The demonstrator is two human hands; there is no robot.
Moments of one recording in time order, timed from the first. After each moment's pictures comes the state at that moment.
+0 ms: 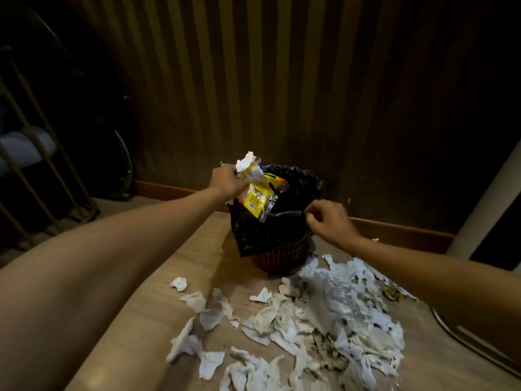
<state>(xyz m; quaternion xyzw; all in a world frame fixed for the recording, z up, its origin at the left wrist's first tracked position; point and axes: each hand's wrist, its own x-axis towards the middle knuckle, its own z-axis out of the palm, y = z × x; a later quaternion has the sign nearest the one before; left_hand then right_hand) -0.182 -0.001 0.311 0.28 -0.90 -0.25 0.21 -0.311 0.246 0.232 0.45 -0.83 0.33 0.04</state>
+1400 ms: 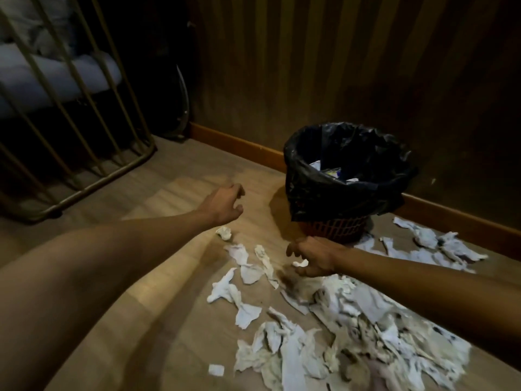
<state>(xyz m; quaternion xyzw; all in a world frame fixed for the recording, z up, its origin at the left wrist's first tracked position) -0.044 -0.093 0.142 0.30 -0.94 -0.12 0.08 -0.224 0.141 0.105 0.72 -0.67 -0.05 -0.14</state>
